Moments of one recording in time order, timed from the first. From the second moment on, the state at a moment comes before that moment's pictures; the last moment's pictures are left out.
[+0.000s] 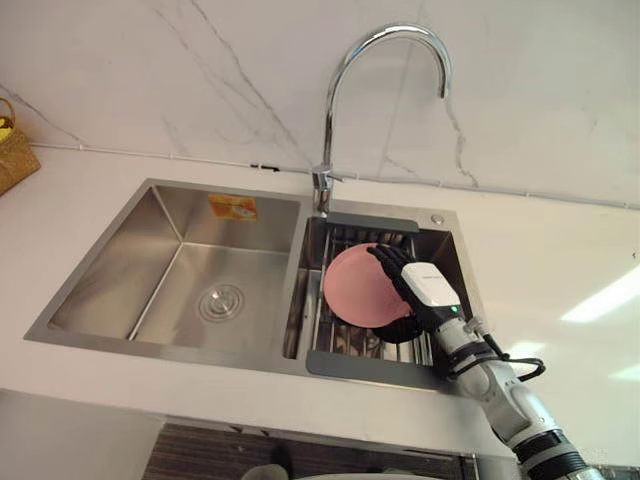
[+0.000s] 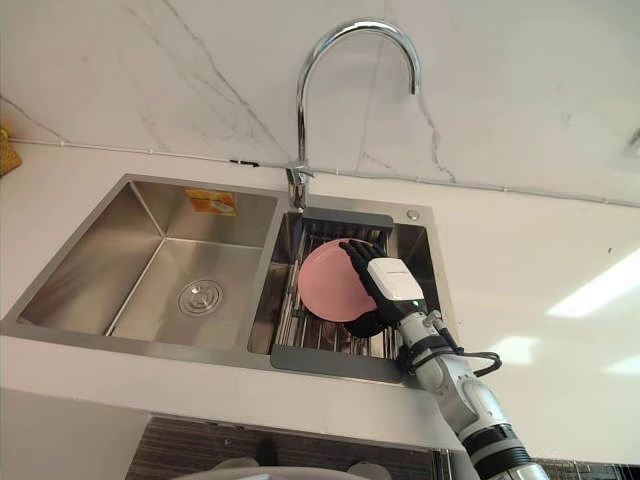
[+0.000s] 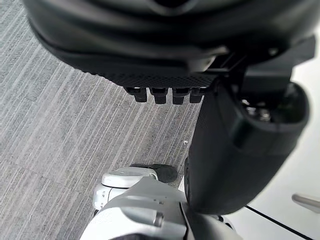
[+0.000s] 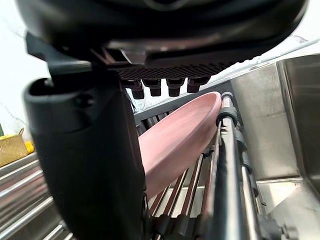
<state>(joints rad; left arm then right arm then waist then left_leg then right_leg) 0.26 0.16 0.09 0.94 -0.25 0.17 0.13 -0.02 -0.47 0.23 0.13 -0.74 -0.24 -0.15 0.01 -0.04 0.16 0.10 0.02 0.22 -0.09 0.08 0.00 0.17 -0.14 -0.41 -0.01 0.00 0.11</state>
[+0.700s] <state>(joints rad) 0.26 0.14 0.09 0.94 -0.25 0.17 0.13 -0.04 -0.41 0.11 0.02 -0.61 -0.16 -0.18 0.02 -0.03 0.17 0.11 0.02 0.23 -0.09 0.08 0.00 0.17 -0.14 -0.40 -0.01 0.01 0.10</state>
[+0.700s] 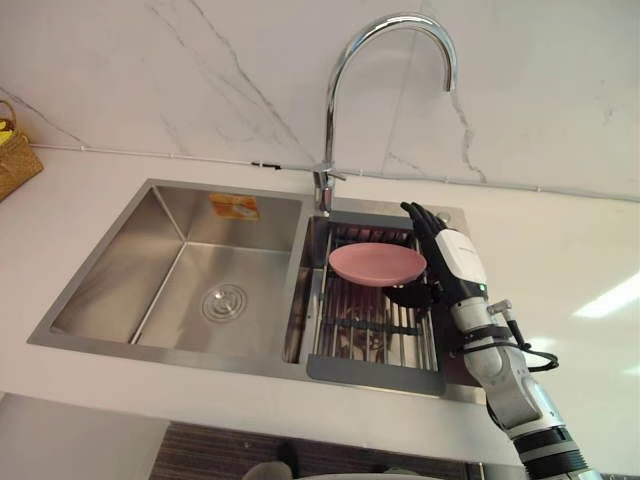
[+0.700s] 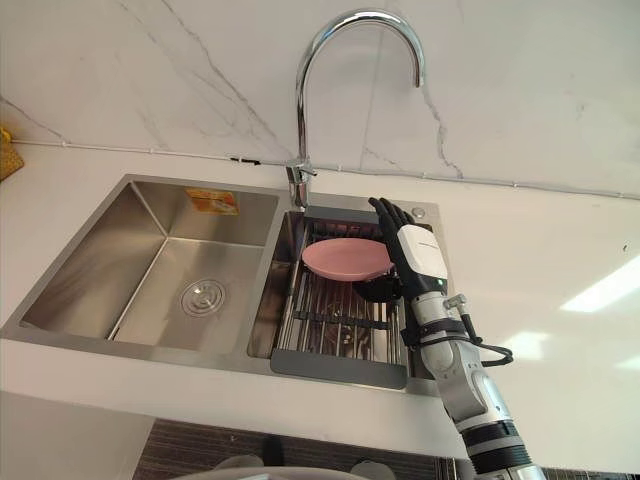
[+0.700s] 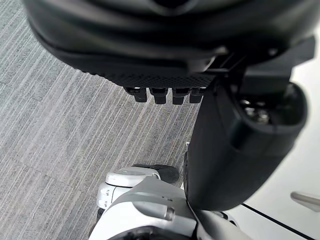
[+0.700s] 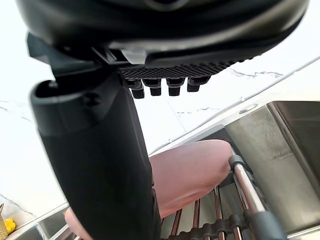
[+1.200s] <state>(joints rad) 0.26 0.14 0.09 0.94 -0.25 0.17 0.13 -0.04 -0.39 0.15 0.02 -0.61 -0.15 -0.08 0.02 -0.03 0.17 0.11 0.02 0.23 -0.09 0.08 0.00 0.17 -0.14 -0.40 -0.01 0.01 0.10</state>
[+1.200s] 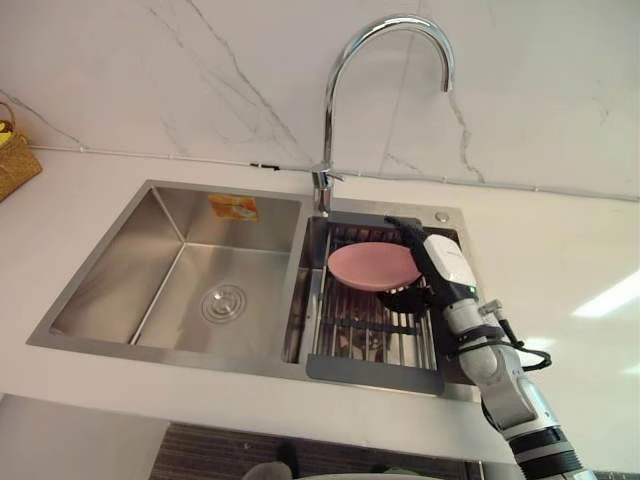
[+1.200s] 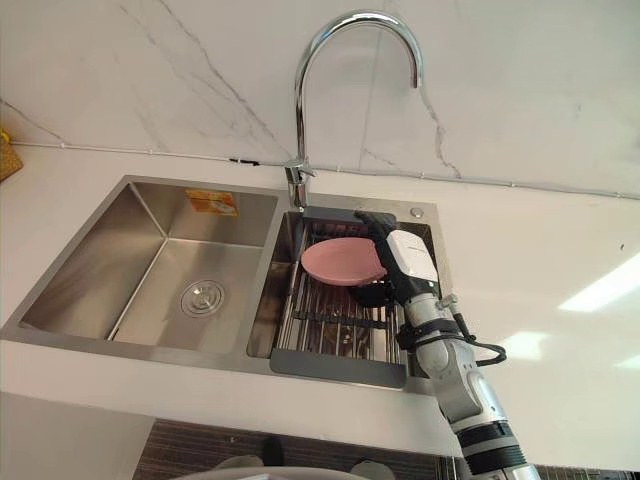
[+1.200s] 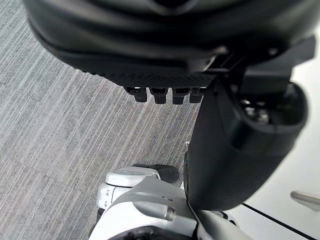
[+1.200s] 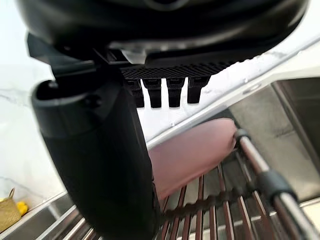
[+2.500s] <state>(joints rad) 0.28 0.15 0.09 0.94 -0.21 0.14 0.12 -0.08 -0.48 -0.11 -0.11 -0.86 -0.31 -0.48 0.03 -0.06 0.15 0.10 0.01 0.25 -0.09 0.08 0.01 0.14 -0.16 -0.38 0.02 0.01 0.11</state>
